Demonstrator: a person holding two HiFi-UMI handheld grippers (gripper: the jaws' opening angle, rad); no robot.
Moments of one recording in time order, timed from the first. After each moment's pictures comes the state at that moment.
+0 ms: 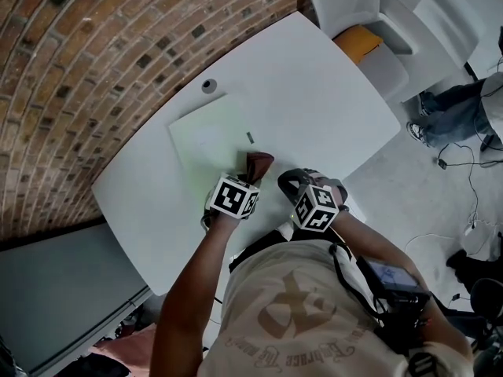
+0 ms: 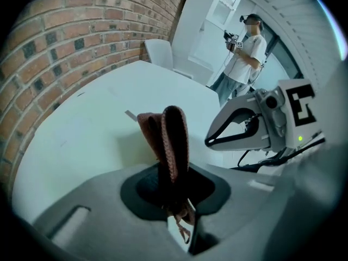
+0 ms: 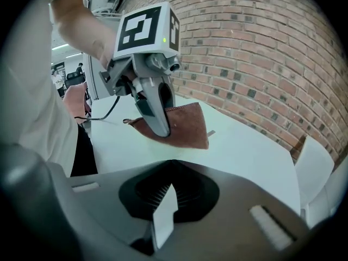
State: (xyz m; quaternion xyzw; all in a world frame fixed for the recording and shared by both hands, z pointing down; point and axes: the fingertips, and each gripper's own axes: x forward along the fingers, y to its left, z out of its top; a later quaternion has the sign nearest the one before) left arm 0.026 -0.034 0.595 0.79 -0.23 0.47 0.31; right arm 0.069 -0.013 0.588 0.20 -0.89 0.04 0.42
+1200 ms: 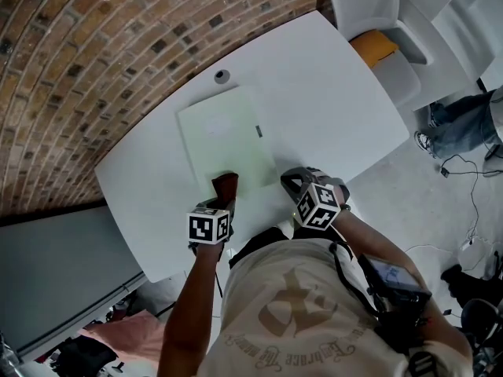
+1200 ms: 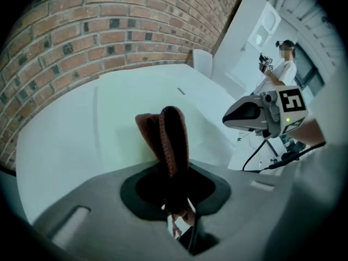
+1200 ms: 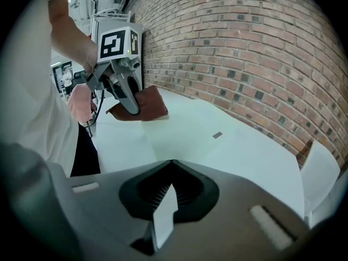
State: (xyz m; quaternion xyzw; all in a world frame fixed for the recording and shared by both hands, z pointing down) left arm -0.078 0.029 0.594 0.71 -0.40 0.40 0.41; right arm 0.061 -0.009 0.592 0.17 -0.89 0.03 0.42
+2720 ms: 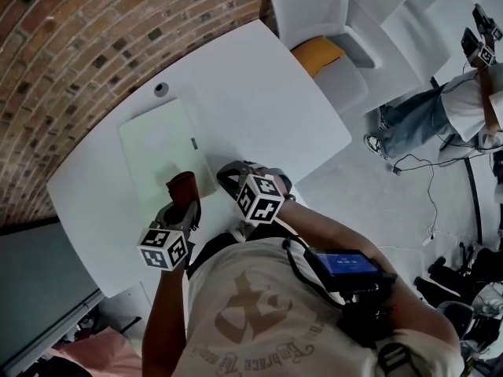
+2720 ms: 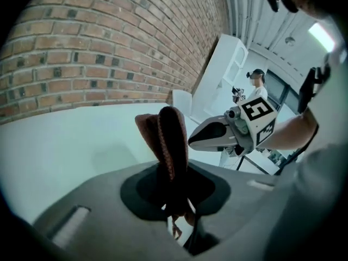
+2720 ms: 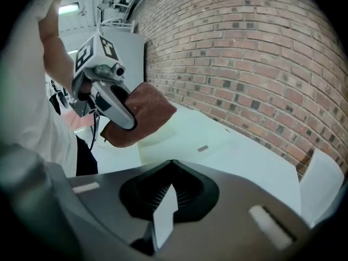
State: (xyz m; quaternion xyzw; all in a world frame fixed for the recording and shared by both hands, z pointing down) left arm 0.016 -0.001 0.535 0.82 -0.42 0.22 0.34; right arm 0.078 -0.041 0.556 0.14 -0.91 0.02 0.38
